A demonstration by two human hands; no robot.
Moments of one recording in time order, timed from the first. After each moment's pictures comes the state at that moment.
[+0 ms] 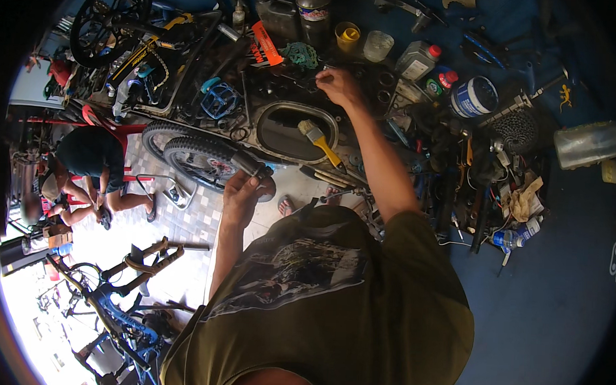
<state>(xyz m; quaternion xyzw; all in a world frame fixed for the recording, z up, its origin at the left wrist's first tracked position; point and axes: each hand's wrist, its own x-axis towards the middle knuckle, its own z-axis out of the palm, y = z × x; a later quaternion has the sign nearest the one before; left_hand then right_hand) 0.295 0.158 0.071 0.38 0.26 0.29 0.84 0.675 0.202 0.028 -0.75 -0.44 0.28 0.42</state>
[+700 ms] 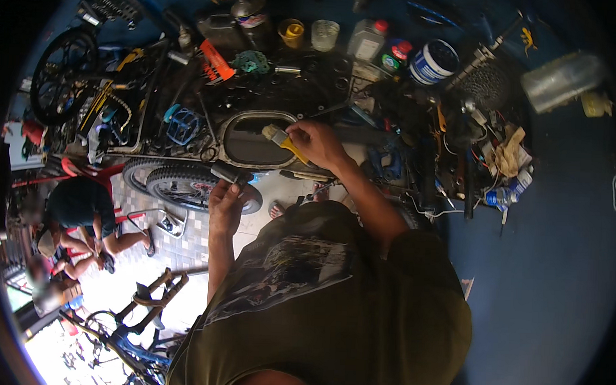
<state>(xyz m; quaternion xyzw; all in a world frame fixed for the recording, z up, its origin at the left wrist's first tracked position) 0.321 0.163 0.072 0.38 0.26 0.25 0.85 0.592 0.060 0.050 -0.72 -0.43 0.27 0.48</state>
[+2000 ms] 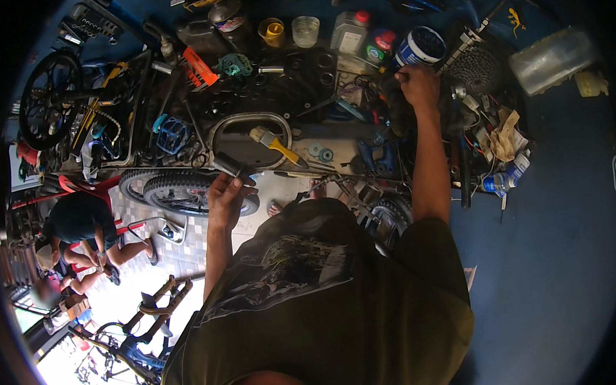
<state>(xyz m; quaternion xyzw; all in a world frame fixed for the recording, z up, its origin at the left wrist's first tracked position) 0.352 0.167 0.078 0.43 0.25 0.20 0.84 0.817 -0.055 0.103 -0.92 -0.35 -0.13 0.15</state>
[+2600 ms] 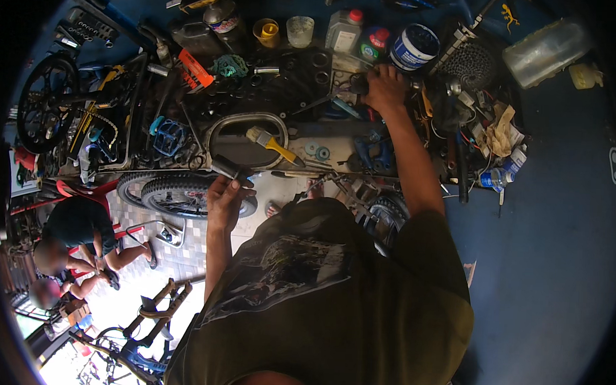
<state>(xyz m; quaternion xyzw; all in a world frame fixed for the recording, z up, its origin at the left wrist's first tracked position) 0.347 0.166 0.072 0.42 0.24 0.20 0.85 0.772 -0.011 0.073 -0.93 -0.36 -0.02 -0.06</state>
